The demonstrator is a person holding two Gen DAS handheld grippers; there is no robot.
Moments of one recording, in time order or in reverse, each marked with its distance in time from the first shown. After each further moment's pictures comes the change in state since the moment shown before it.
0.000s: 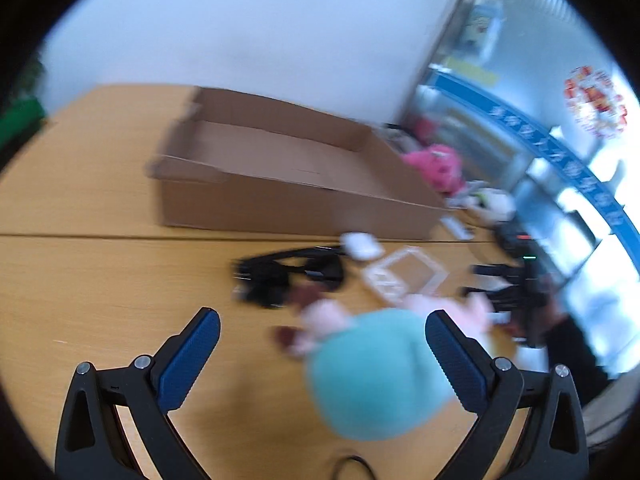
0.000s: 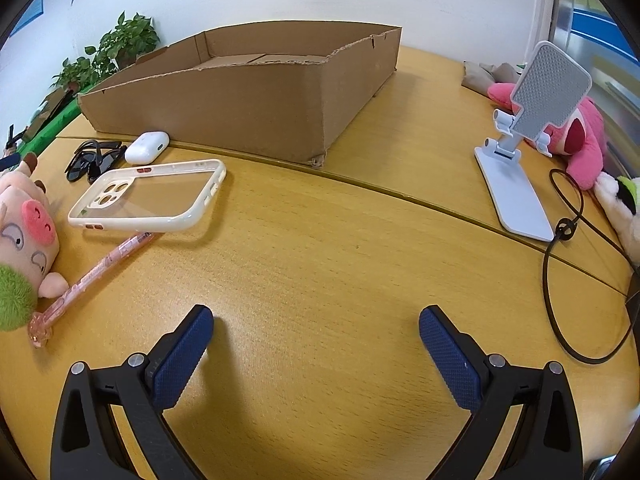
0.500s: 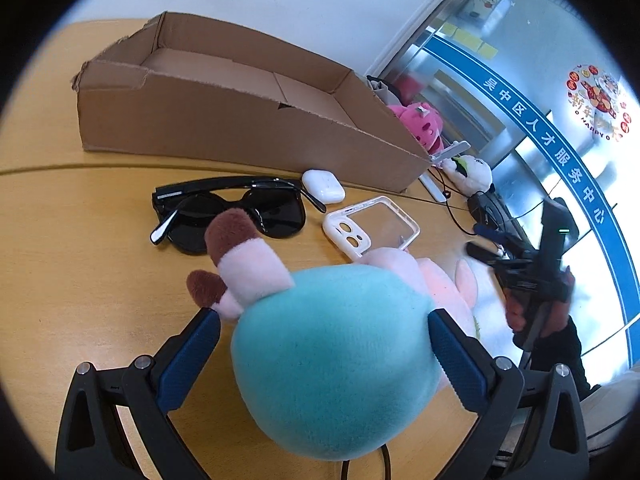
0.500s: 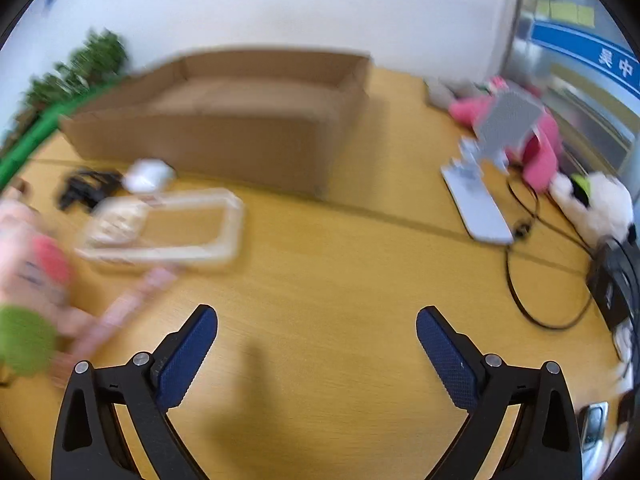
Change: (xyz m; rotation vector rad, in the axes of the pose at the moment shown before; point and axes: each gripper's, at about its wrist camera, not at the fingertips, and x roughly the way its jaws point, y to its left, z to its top) left arm 0.064 -0.001 -0.010 -0.091 0.167 -0.090; right arm -0.061 0.058 0.020 0.057 -0.138 -0.033
